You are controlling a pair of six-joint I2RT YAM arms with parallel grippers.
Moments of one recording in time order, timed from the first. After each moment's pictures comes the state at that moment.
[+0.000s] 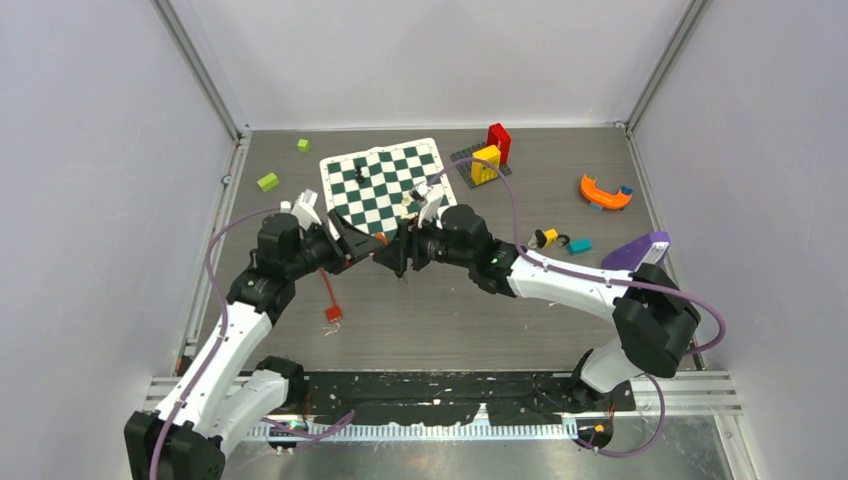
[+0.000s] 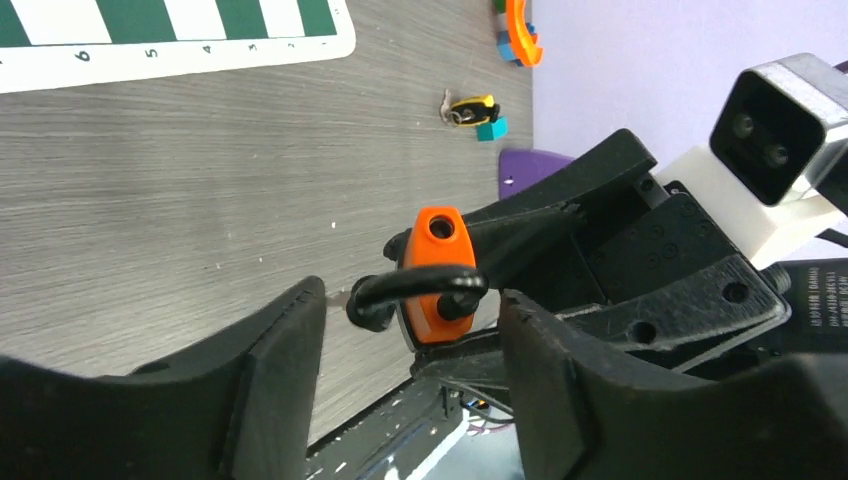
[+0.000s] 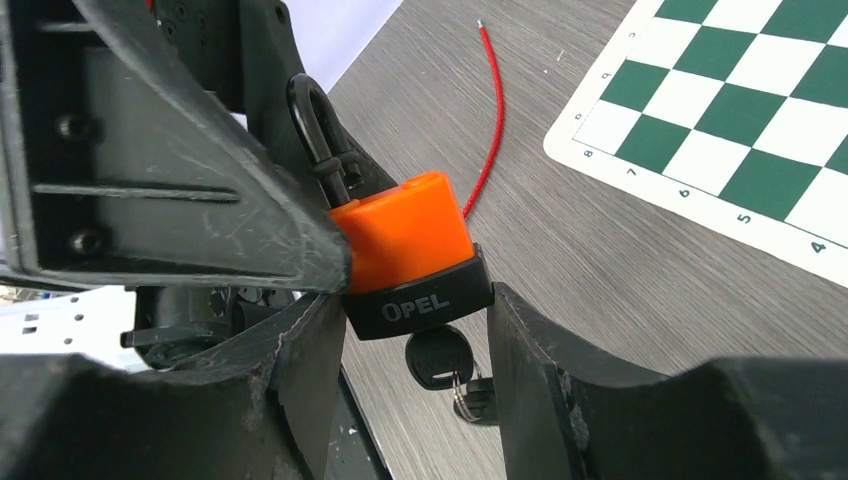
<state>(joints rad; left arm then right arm) -0.28 0.87 0.69 -0.25 0.45 -0.92 0.90 1.51 0.96 0.30 -0.23 0.54</state>
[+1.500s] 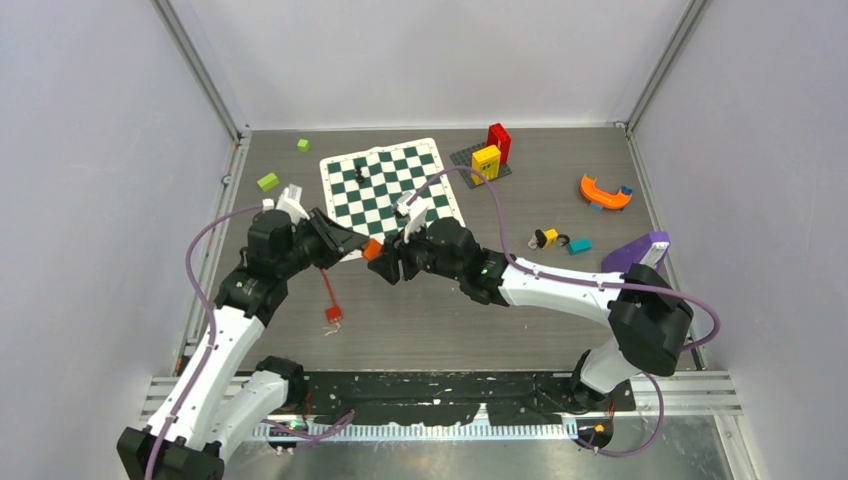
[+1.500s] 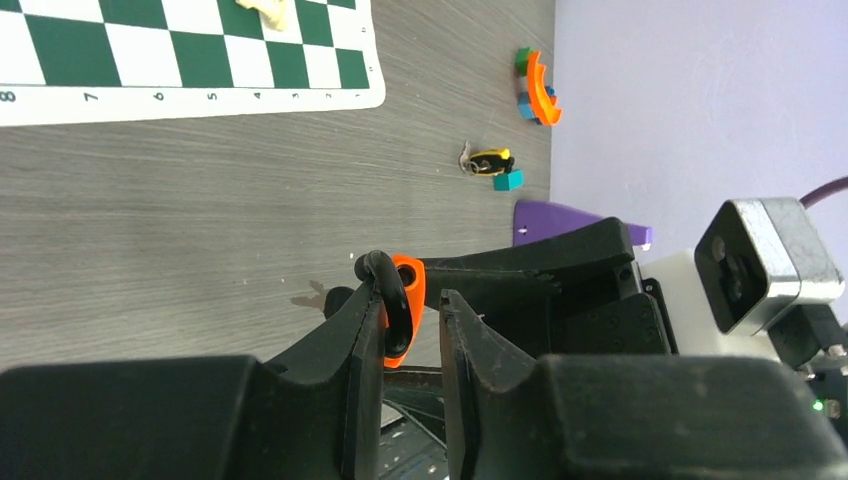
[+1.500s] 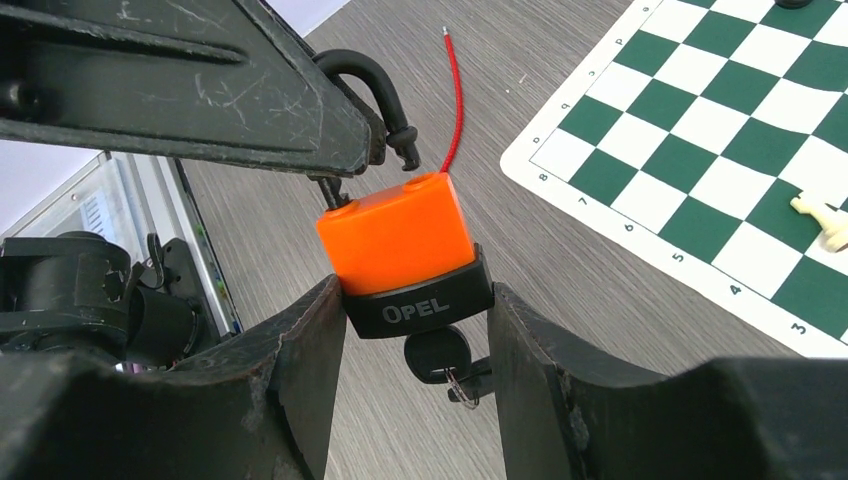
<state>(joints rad) -0.29 0.82 0.78 -0.39 0.30 -0.95 1.00 1.53 0.97 0.30 -0.08 0.31</state>
